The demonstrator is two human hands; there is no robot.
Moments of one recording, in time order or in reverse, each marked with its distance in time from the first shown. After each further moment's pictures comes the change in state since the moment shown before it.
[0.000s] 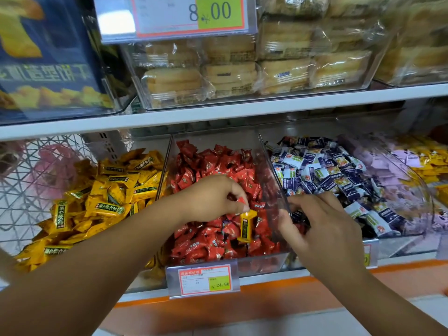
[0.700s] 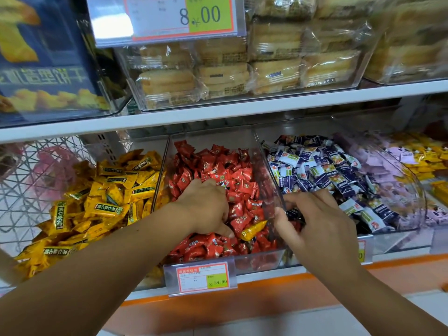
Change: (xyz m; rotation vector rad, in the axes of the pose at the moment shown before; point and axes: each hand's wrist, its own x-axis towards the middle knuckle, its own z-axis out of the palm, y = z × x) left_hand -0.005 0.007 0.010 0.744 -0.180 -0.109; right_hand -0.001 0.001 0.000 0.011 0.000 -0.004
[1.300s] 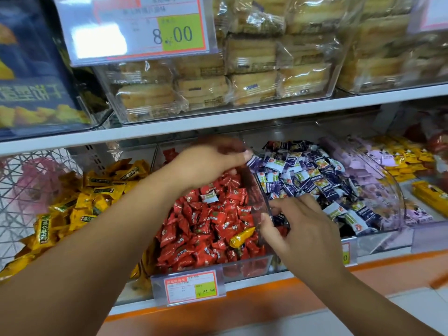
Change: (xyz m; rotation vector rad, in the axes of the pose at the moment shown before) left_hand 0.001 0.000 -0.076 -1.068 0.400 -0.095; right_hand 0.000 0.001 0.000 -0.005 -0.015 0.015
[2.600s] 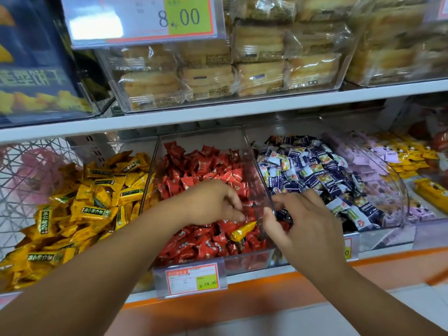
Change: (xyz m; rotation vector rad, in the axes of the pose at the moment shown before) left_hand -0.020 -0.041 0.036 0.339 -0.321 -0.001; right_hand 0.000 0.001 0.000 -0.014 -0.008 -0.004
